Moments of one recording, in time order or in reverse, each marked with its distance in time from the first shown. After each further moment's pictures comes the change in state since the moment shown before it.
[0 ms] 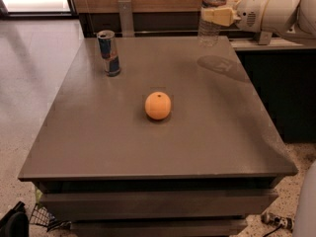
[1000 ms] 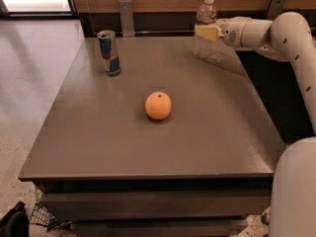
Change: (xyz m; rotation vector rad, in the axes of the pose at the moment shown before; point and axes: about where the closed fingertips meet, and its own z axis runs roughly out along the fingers) arm 0.072 -0.049 0.047 0.105 0.028 0.049
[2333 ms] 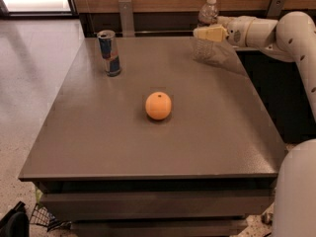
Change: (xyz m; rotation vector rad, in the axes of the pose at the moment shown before) arm -0.003 -0.007 -0.011 0.018 -0.003 -0.003
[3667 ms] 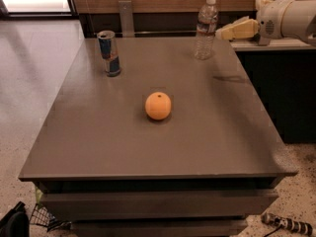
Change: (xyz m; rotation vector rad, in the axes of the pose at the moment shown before) arm -0.041 0.017 -0.097 0.102 0.114 -0.177
